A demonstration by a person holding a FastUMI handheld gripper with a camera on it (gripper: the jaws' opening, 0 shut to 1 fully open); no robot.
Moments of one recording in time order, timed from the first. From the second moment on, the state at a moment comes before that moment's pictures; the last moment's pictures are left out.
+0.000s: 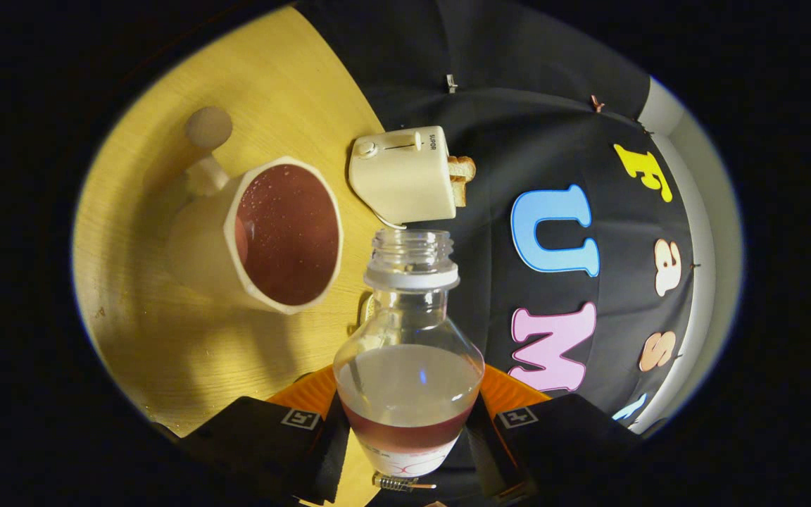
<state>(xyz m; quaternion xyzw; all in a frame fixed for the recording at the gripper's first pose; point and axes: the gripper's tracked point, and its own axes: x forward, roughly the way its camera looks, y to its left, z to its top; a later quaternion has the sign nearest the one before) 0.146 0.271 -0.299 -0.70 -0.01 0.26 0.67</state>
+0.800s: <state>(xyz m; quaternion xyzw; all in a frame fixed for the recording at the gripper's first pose) 0.166 0.289 -0.300 -0.78 -0.06 0.28 0.55</state>
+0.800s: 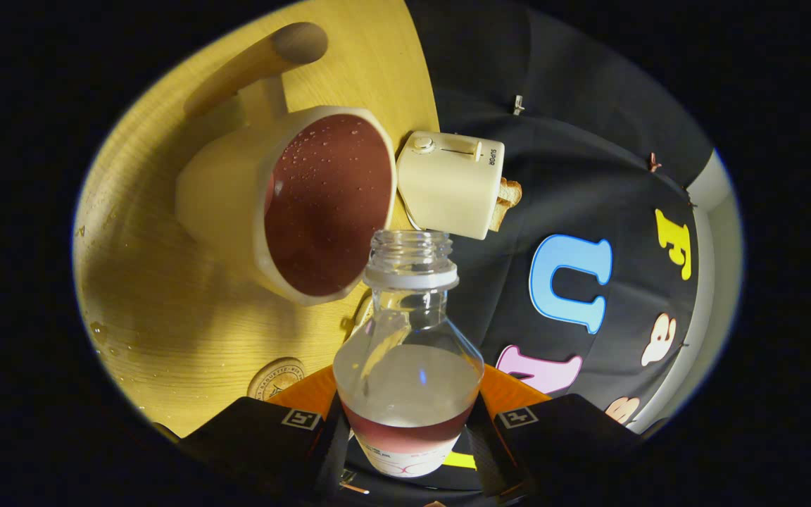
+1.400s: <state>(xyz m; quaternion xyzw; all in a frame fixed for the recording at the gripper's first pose) 0.176 0.302 -0.287 -0.81 -0.10 0.29 0.50</state>
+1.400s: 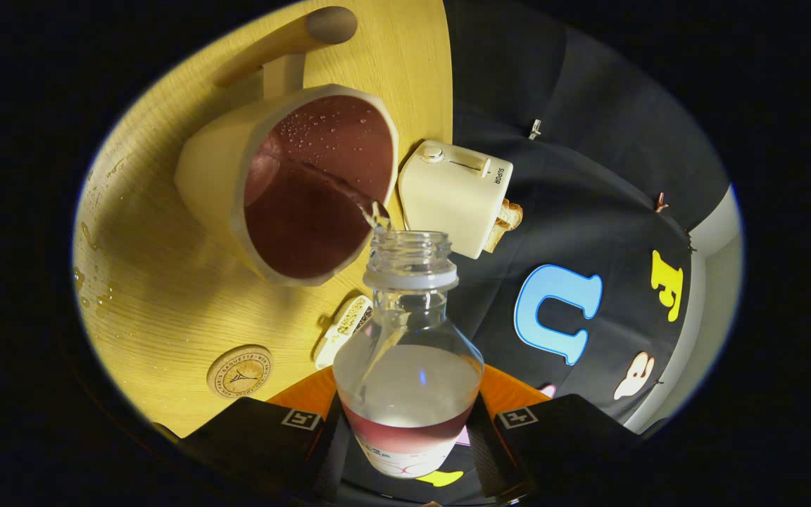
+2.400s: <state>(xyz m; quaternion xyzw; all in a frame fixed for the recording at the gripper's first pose) 0.180 0.317 -0.264 -0.84 -0.14 0.29 0.44</state>
